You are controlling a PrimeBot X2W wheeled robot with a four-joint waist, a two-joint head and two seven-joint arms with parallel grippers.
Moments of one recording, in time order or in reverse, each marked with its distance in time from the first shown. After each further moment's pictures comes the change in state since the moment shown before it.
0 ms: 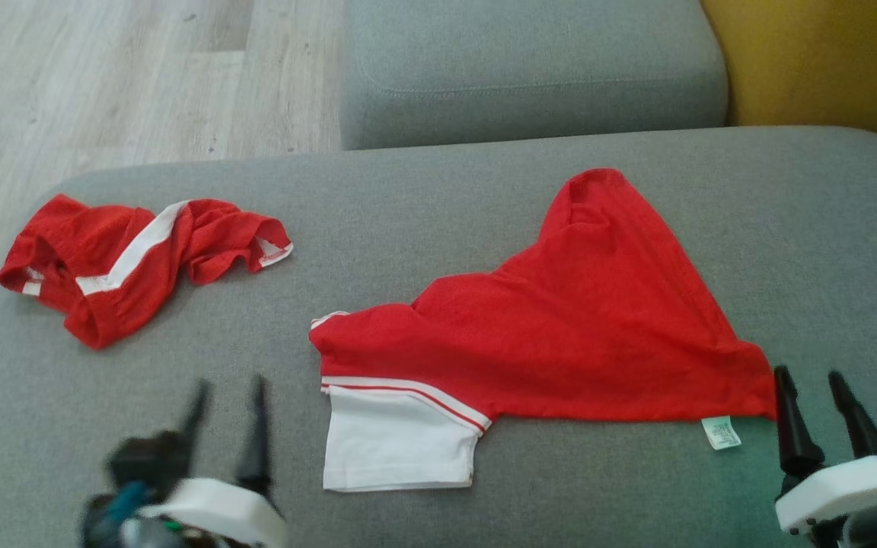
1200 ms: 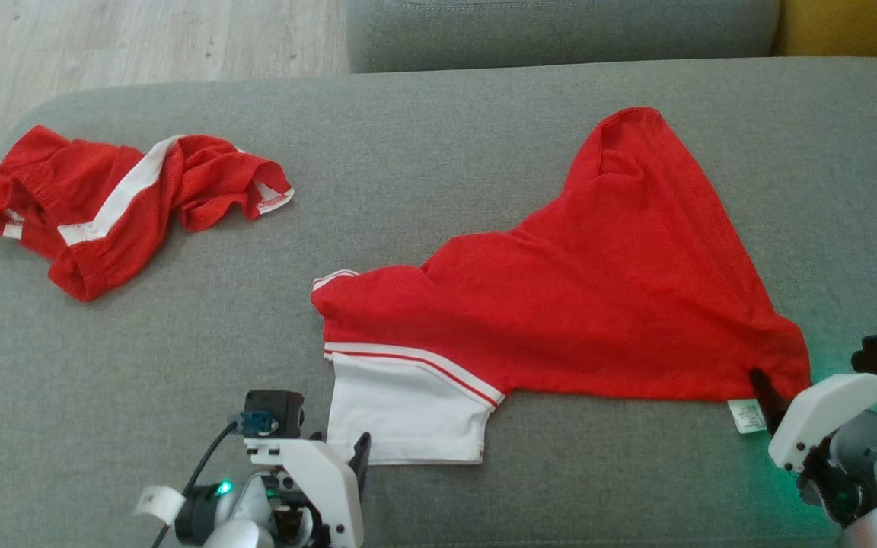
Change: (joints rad) left arm -0.120 0.002 -0.262 0.114 -0.132 0.114 0.590; right arm -0.289 -0.012 -0.053 0.370 -0.014 0.000 0.475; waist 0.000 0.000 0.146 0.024
